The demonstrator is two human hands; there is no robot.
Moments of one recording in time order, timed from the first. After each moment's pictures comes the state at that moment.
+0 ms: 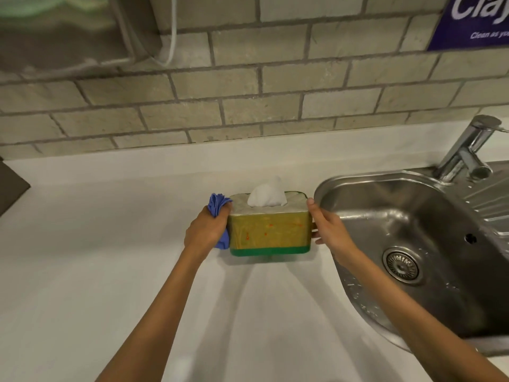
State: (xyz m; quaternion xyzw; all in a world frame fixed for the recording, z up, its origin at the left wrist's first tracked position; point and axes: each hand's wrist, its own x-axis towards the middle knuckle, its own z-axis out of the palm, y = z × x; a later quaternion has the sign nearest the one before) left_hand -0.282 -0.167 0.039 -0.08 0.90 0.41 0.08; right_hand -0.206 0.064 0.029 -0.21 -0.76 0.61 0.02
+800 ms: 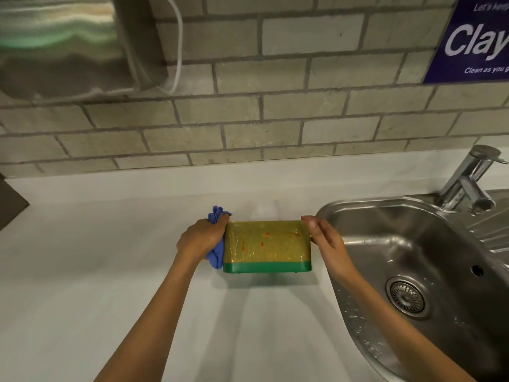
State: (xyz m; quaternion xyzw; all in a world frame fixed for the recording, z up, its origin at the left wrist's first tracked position) left_hand -0.311 -0.164 0.066 -0.08 0.93 0.32 0.14; right_hand -0.215 0.075 0.032 -0.07 -0.75 0.65 0.09
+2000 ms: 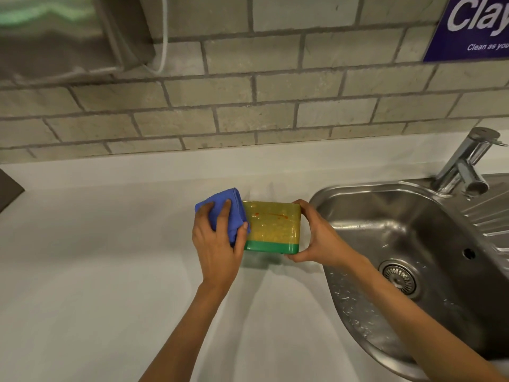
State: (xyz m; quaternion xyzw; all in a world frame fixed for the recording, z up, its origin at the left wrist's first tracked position) left_hand -0.237 -0.120 0.025 0.09 0.90 0.32 -0.28; right_hand -0.214 0.092 0.037 0.07 -0.91 0.42 0.01
